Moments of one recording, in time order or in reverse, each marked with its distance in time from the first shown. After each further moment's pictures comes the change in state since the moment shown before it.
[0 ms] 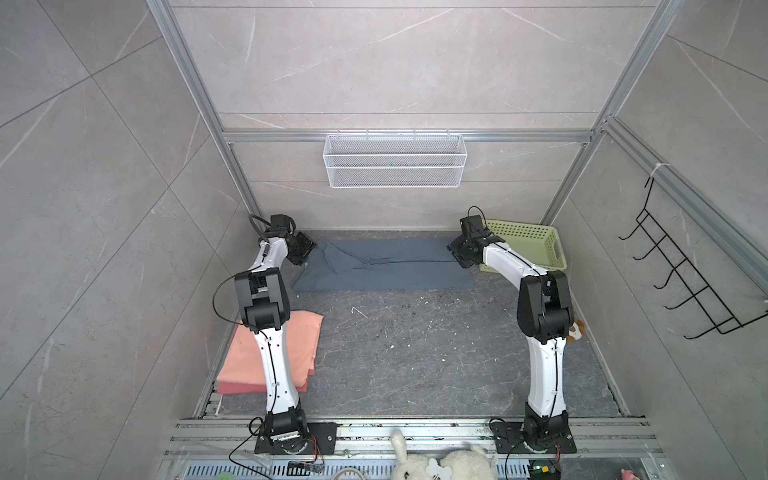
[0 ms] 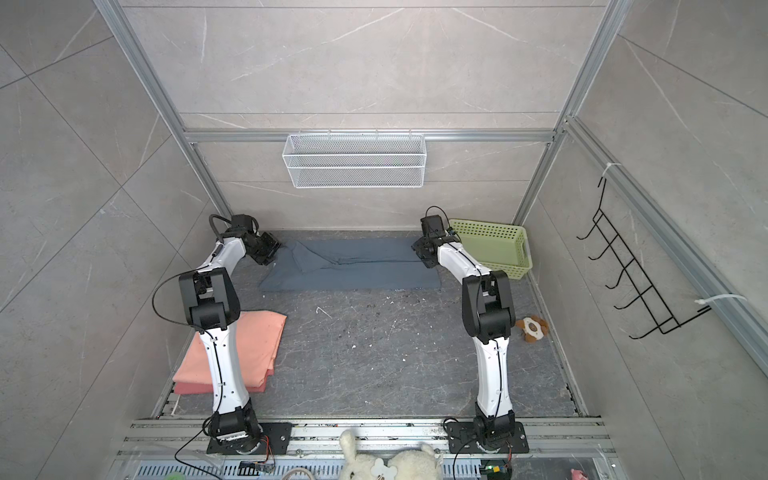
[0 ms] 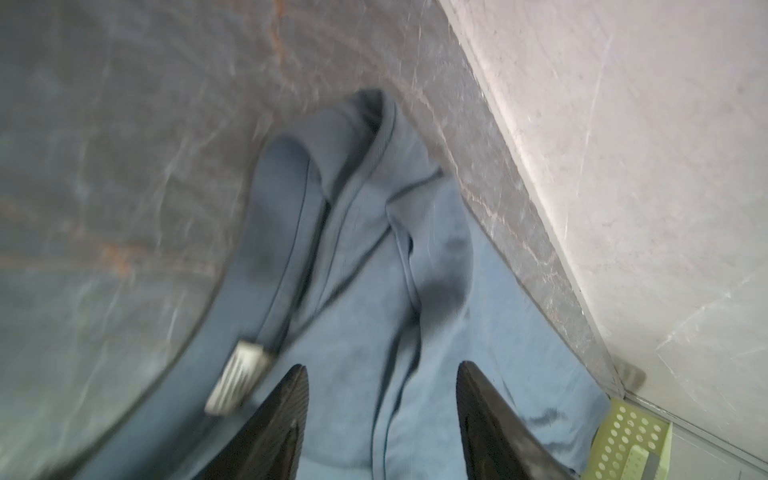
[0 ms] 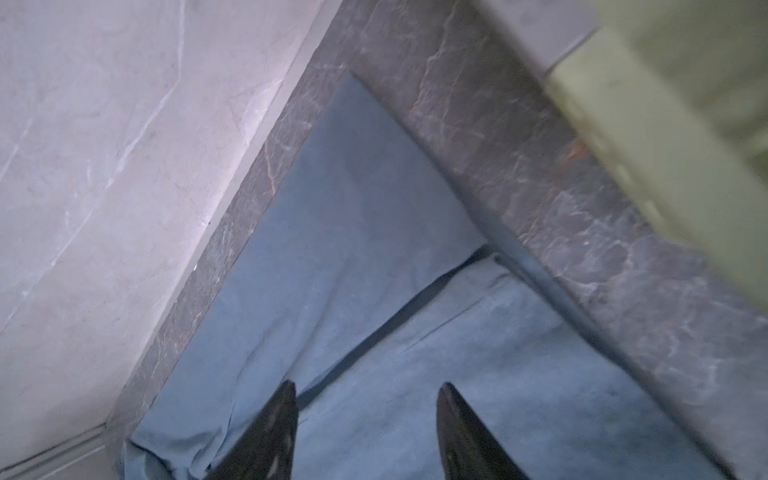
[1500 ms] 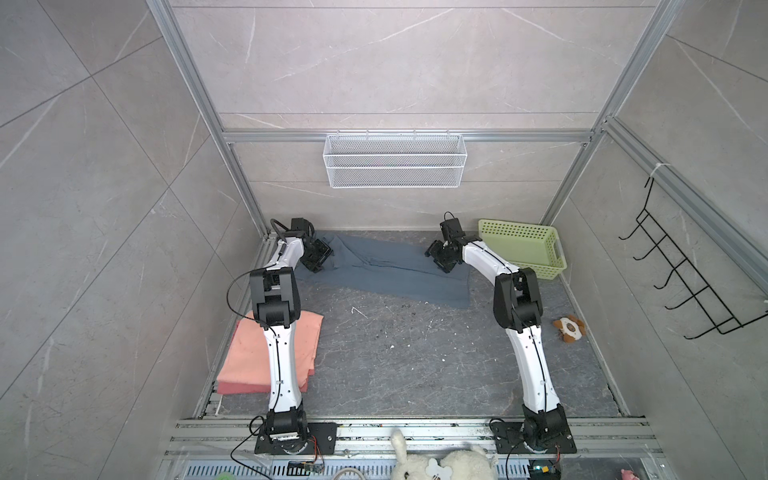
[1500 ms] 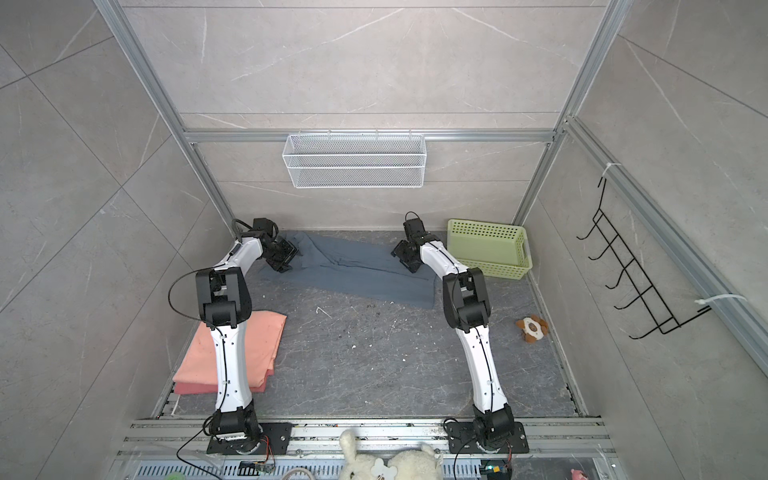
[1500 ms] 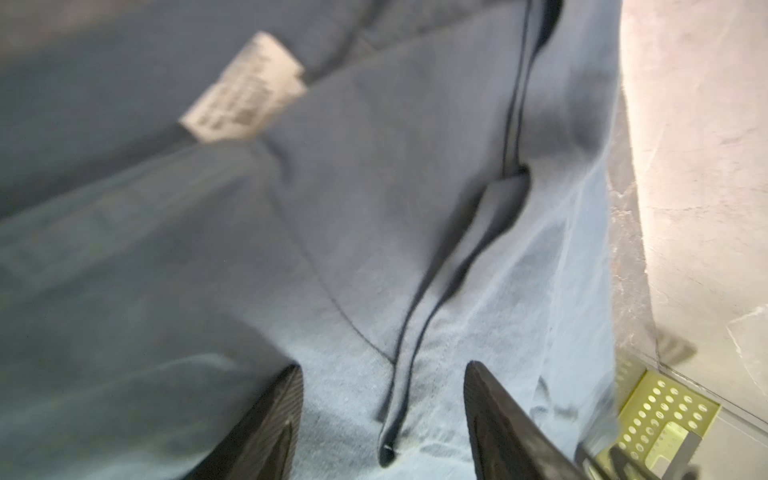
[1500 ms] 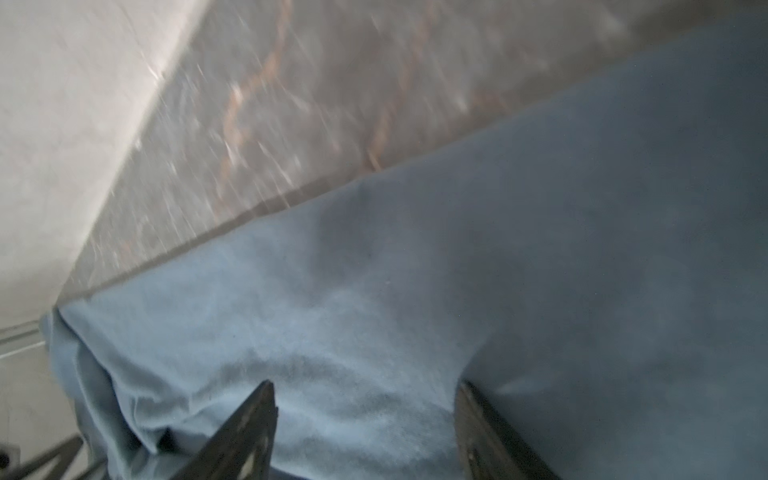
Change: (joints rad) left arm -0.086 0.121 0.110 -0.138 0.002 -0.030; right arm 0.058 0.201 0.166 -0.124 -0.174 -0.110
